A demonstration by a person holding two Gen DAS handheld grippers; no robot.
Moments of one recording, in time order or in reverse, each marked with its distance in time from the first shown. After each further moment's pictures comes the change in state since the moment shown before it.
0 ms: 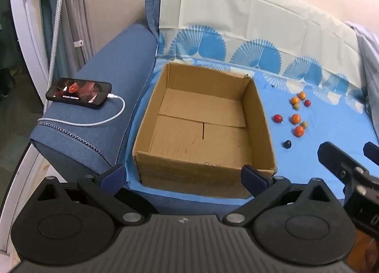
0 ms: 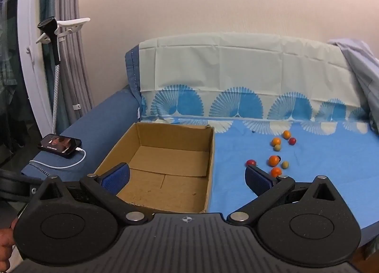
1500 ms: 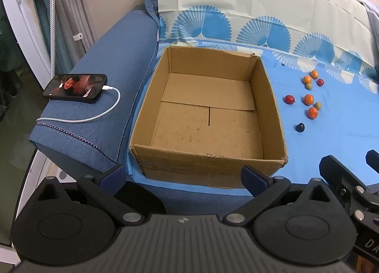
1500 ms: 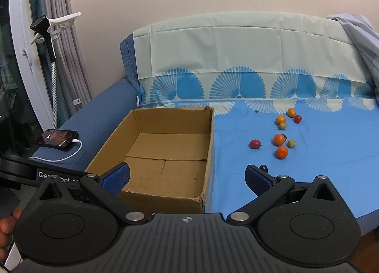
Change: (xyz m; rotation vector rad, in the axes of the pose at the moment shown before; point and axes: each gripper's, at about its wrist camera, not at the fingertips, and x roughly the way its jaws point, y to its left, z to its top) left arm 0.031 -0.021 0.009 0.058 0.125 0.076; right arm 0.021 -0.026 -0.017 0.080 0.074 0.041
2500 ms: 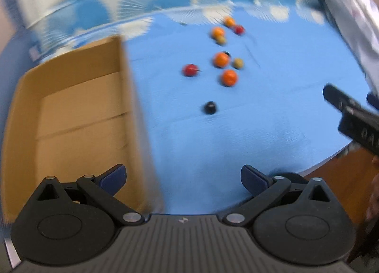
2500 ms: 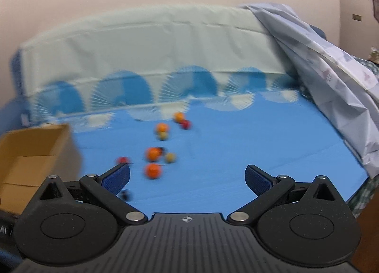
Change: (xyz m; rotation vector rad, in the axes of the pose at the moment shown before) left arm 0.096 -0.233 0.049 0.363 0.143 -0.265; right arm 0.074 -0.227 0.010 0.096 -0.024 -0.422
